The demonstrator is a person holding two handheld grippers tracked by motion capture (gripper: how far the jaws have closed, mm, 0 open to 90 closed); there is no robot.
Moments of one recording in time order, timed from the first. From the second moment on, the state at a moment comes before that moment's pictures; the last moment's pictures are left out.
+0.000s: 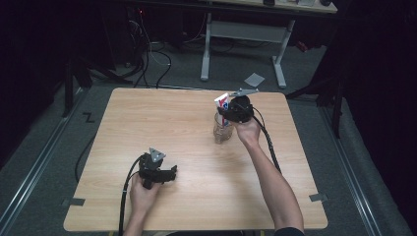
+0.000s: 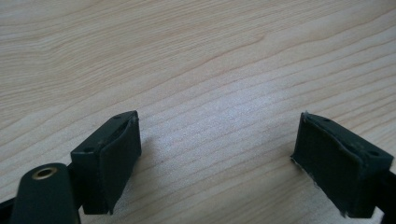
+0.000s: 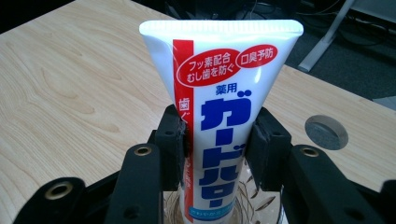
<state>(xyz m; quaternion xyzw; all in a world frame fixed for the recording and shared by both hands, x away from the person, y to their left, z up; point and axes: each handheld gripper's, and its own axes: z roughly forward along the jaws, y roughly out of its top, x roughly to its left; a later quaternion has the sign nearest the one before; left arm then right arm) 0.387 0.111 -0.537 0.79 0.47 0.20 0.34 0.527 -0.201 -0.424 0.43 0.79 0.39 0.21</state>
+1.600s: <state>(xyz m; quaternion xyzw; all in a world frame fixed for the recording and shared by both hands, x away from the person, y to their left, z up) 0.387 0.111 -0.537 0.79 0.47 0.20 0.34 0.515 -0.200 -0.444 0.41 0.81 0.37 0.21</state>
